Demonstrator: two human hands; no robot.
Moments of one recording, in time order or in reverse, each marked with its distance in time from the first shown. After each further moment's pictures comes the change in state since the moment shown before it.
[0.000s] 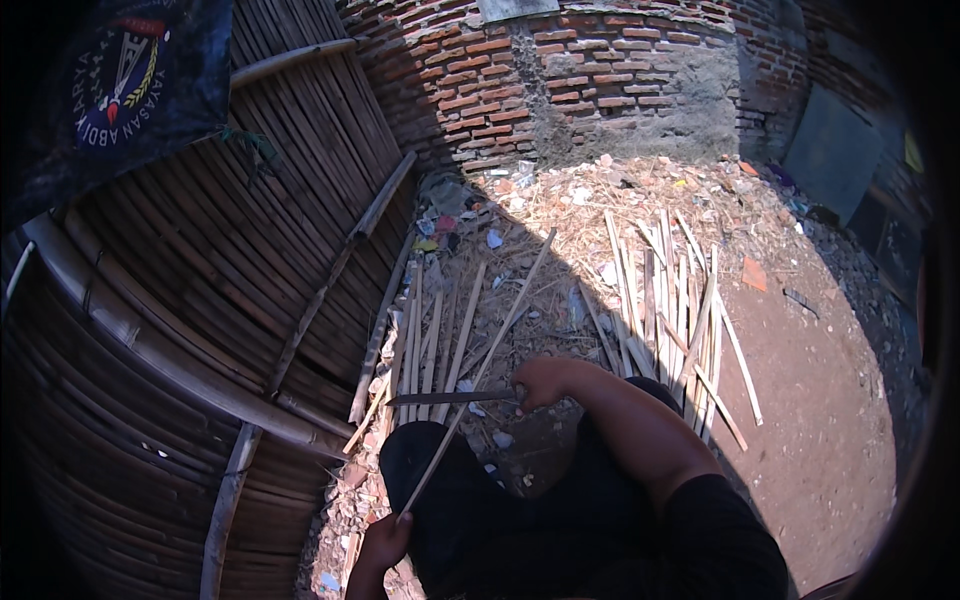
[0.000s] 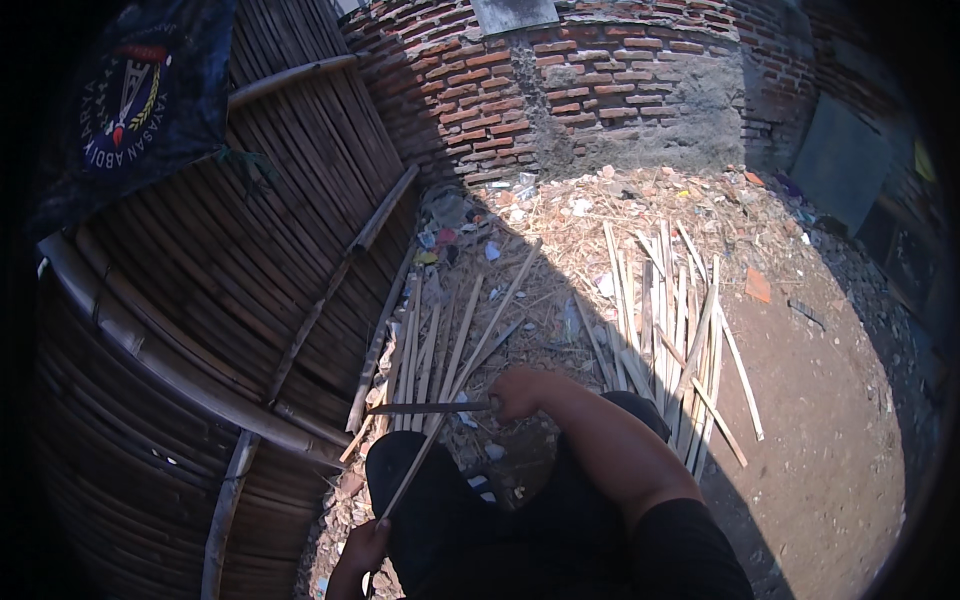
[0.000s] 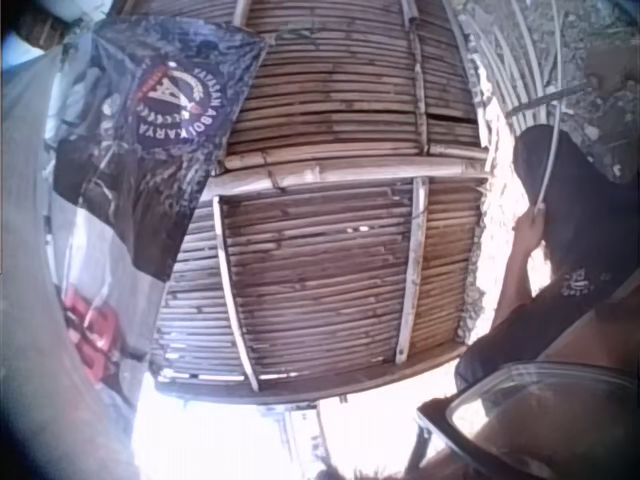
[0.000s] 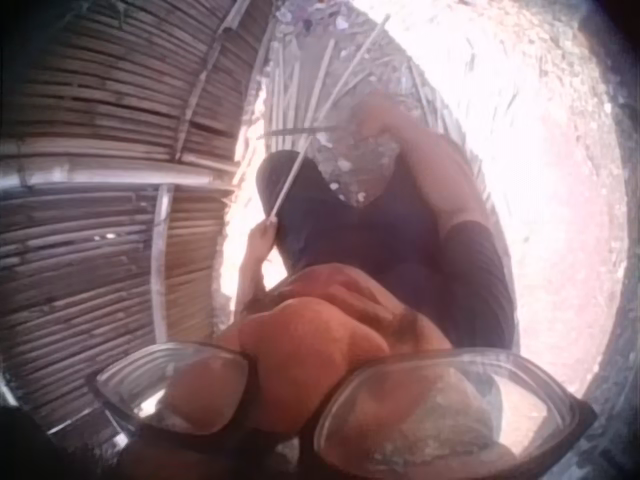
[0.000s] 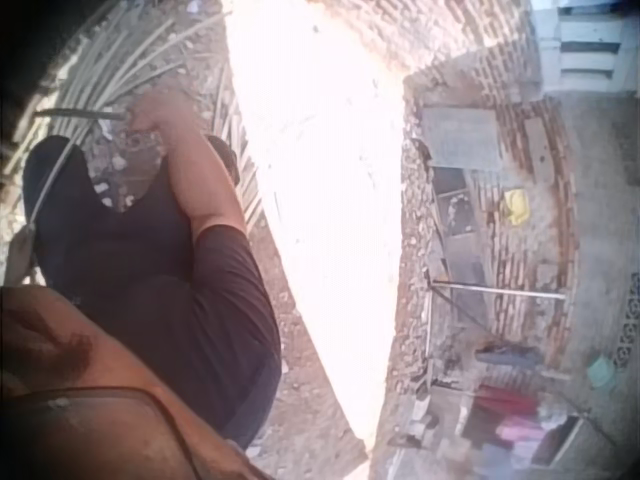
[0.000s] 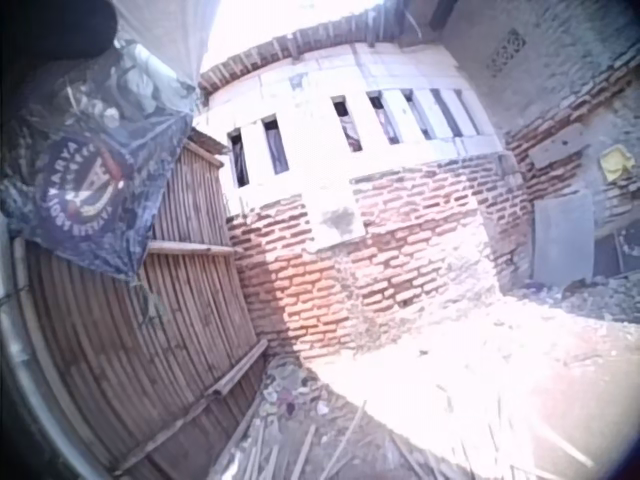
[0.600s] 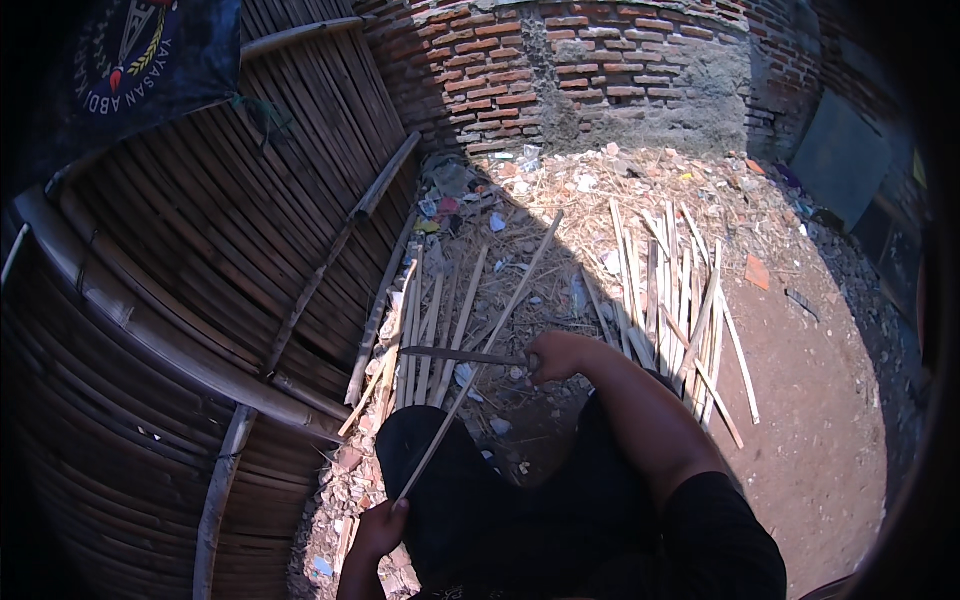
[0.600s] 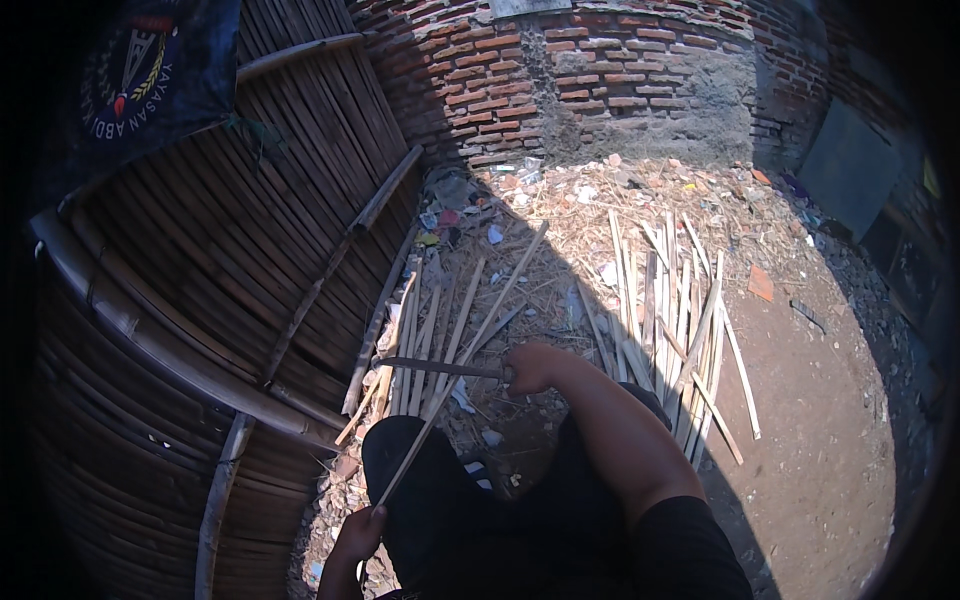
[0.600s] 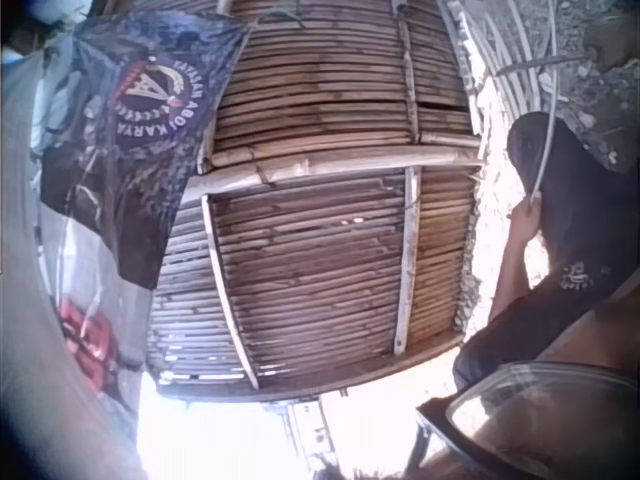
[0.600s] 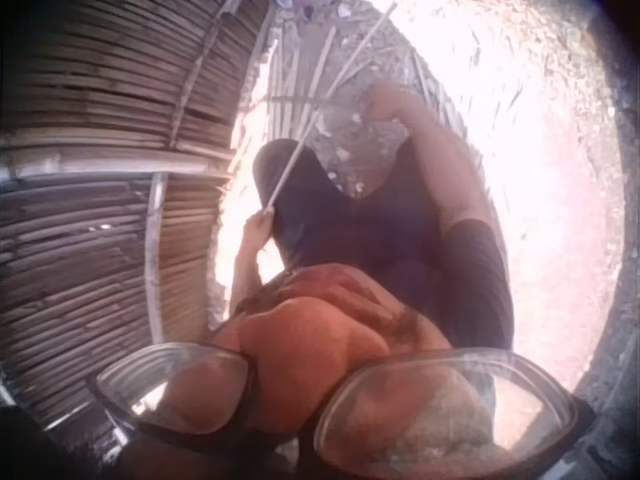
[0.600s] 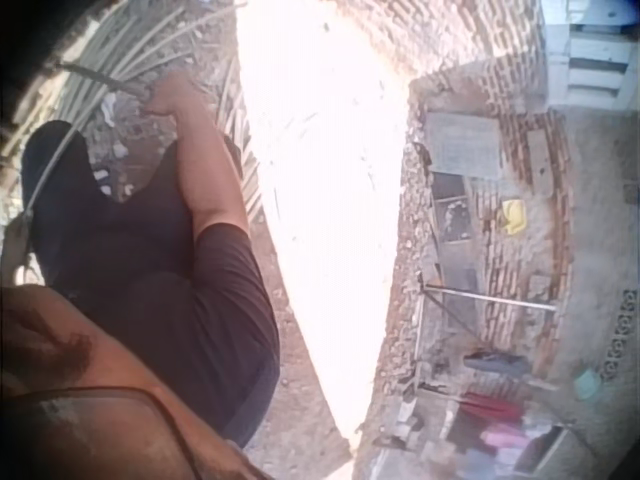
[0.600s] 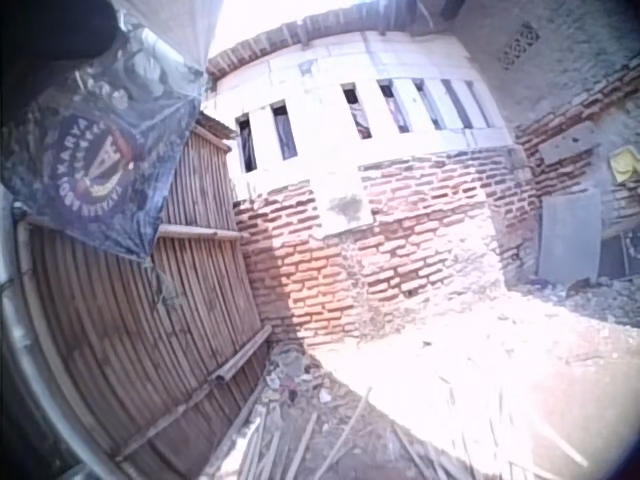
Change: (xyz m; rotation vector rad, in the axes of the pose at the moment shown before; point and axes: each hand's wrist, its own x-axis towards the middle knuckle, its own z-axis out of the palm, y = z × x) left_hand 0.002 -0.001 -0.002 0.031 -0.014 0.045; right_hand -0.005 0.028 -0.002 0.078 0.089 0.104
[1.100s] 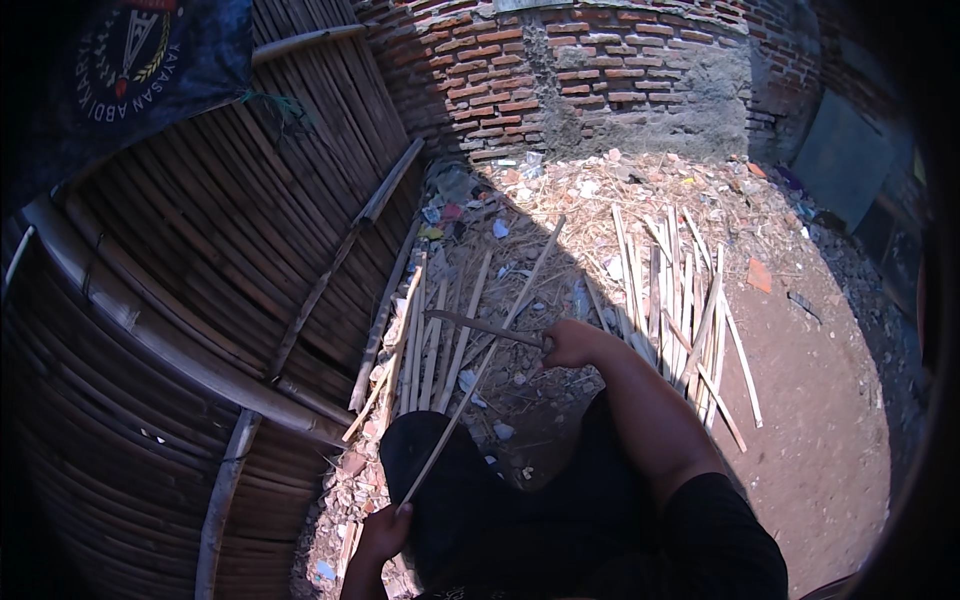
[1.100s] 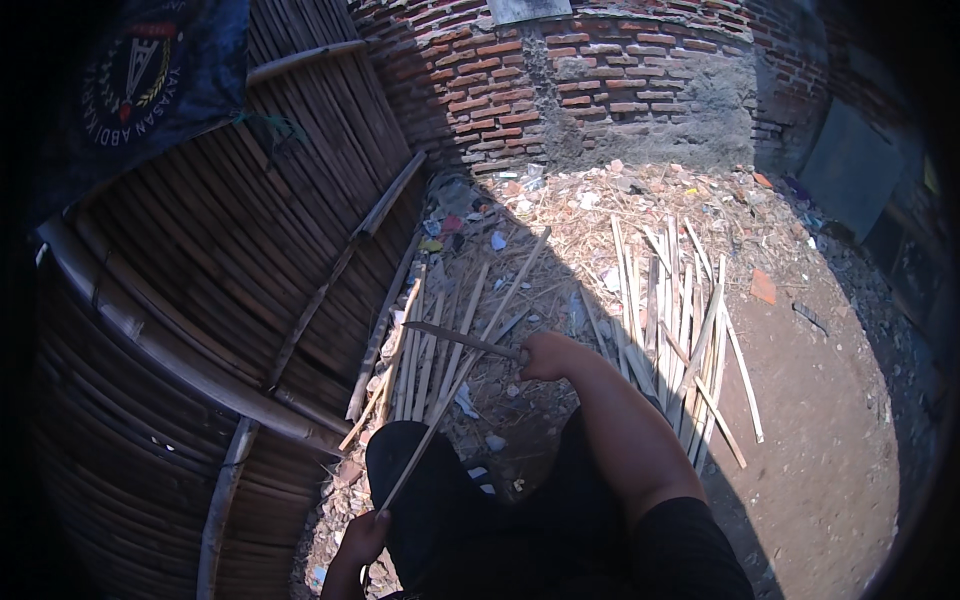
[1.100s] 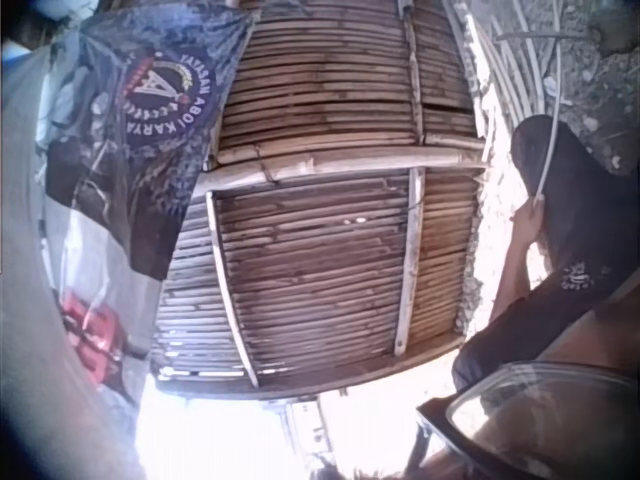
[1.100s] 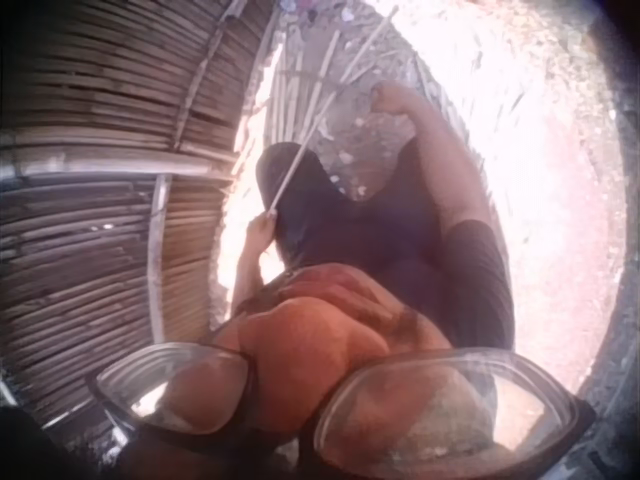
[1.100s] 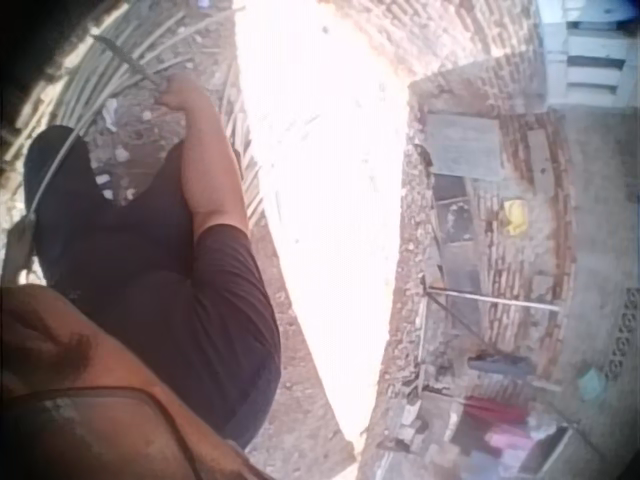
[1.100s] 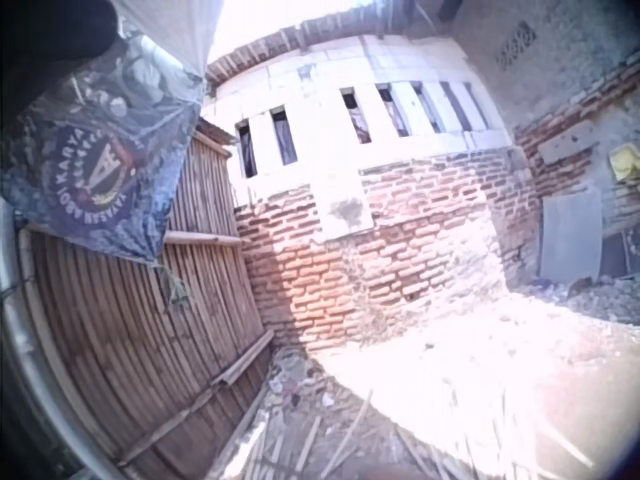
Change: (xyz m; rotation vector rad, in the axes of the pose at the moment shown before) left_hand -0.006 0.016 -0.005 0.049 0.025 -0.023; right_hand -0.007 0.008 -0.023 0.073 0.058 0.157
